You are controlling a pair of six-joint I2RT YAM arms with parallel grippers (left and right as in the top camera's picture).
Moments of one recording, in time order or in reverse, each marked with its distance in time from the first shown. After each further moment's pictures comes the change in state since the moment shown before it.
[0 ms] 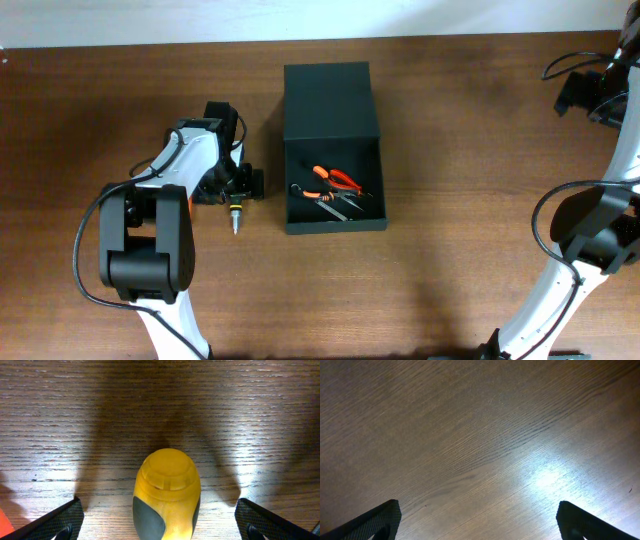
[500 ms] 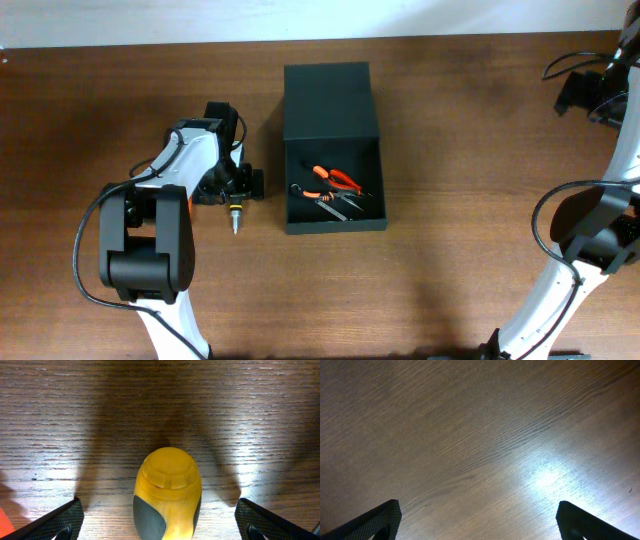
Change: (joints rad) left arm 0.000 0.000 -0.002 0.000 0.000 0.000; right arm 0.000 0.000 0.000 0.000 0.000 0.000
